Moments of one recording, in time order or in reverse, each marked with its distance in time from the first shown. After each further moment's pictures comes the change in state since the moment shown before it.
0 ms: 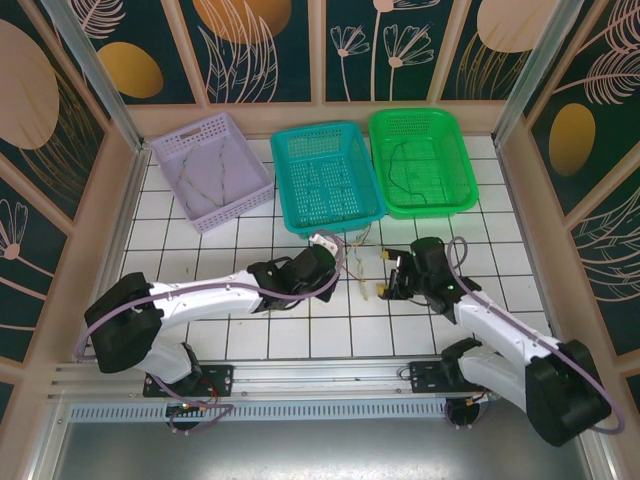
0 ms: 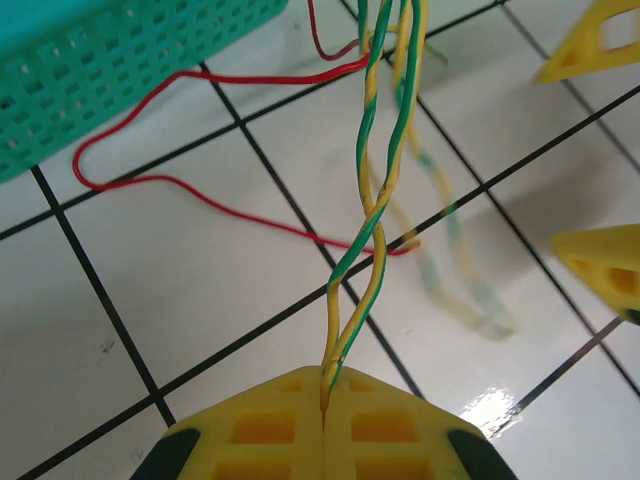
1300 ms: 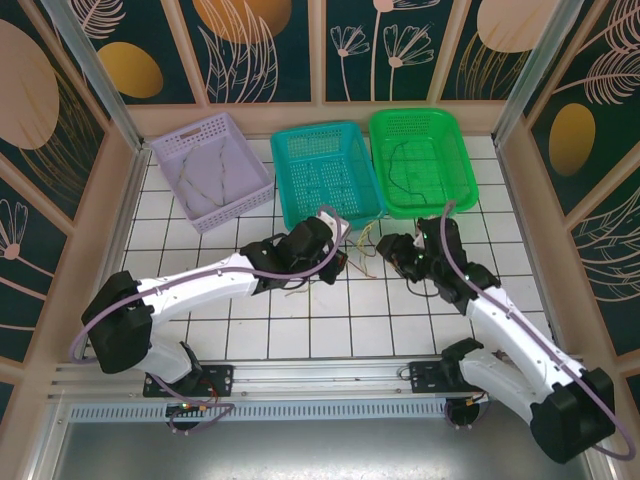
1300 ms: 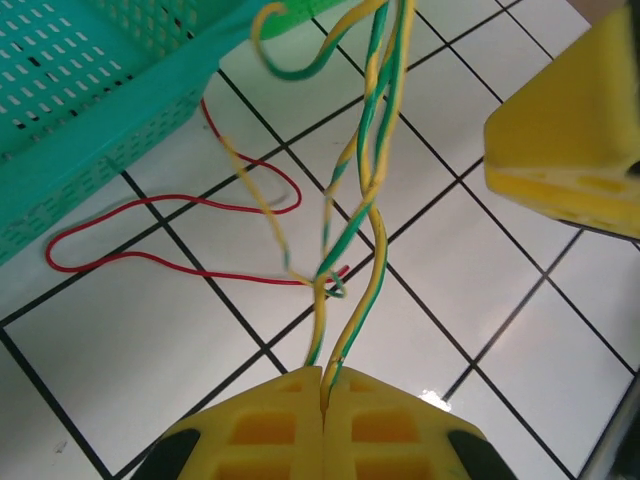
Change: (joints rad) left arm 0.085 0.006 0.164 -0.069 0.229 0.100; right arm -0.006 -0.152 0.184 -0.197 -0.021 -1.068
